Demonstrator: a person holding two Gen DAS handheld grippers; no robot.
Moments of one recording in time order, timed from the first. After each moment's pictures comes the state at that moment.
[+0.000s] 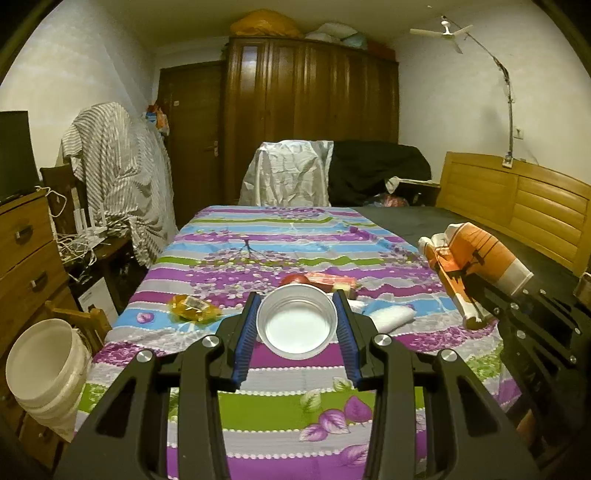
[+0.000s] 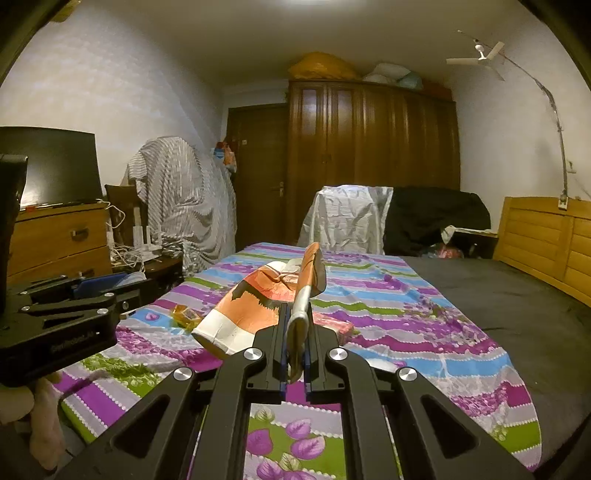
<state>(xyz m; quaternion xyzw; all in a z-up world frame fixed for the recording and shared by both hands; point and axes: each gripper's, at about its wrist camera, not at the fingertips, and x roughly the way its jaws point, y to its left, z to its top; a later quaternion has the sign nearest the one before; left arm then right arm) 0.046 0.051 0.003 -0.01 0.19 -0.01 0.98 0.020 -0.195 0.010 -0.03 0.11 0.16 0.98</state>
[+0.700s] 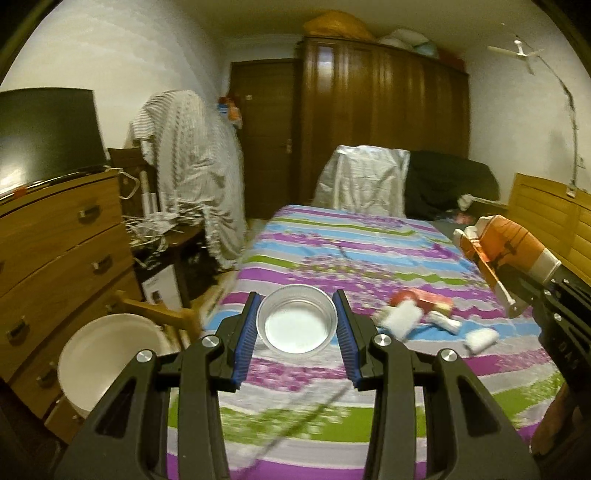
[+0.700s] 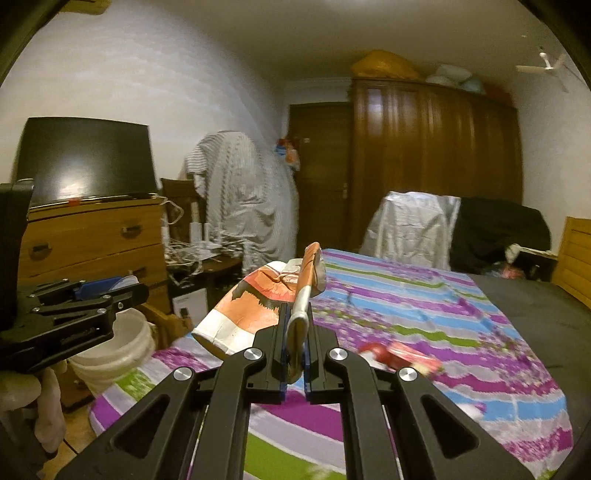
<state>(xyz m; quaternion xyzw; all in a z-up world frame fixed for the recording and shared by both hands) 0.041 0.196 0.025 -0.04 0.19 0.12 0.97 0.080 -0.041 0.055 -0.06 0.11 0.29 0.95</state>
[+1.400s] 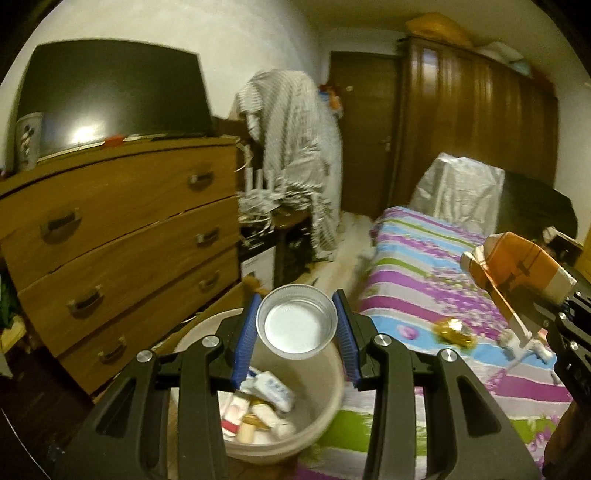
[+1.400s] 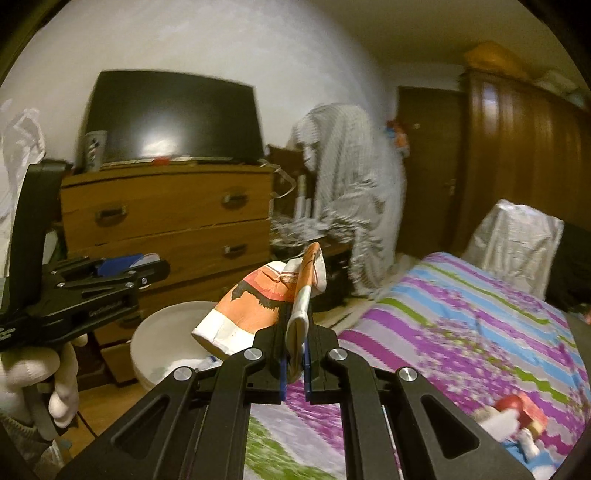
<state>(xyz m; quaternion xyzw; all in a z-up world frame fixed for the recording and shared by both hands) -0.005 0.401 0.024 -0.10 0.21 0.28 0.93 0.073 0.240 0.061 -0.14 0.16 0.45 0.87</state>
